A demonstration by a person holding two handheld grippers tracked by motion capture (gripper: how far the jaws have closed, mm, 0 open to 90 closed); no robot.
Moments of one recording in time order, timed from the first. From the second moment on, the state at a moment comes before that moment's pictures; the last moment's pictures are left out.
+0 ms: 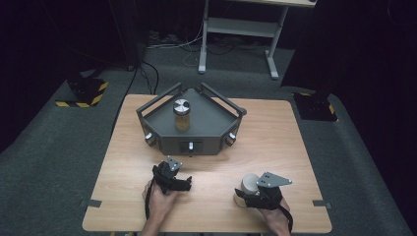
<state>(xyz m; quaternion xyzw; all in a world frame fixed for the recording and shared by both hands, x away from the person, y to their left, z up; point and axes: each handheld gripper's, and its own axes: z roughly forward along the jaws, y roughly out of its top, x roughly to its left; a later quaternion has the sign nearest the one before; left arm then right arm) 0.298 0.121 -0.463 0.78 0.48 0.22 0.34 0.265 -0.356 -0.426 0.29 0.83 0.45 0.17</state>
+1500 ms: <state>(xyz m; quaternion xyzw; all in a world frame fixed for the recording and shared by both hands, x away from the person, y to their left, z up) 0.298 0.121 -0.463 0.78 0.49 0.22 0.34 0.304 -0.341 -0.362 0.28 0.83 0.47 0.15</state>
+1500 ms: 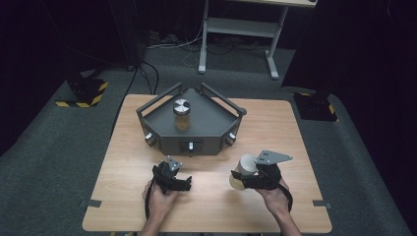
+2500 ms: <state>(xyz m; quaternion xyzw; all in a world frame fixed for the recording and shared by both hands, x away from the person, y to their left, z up) 0.298 0.121 -0.463 0.78 0.49 0.22 0.34 0.380 -0.293 -0.277 0.23 0.83 0.47 0.16</state>
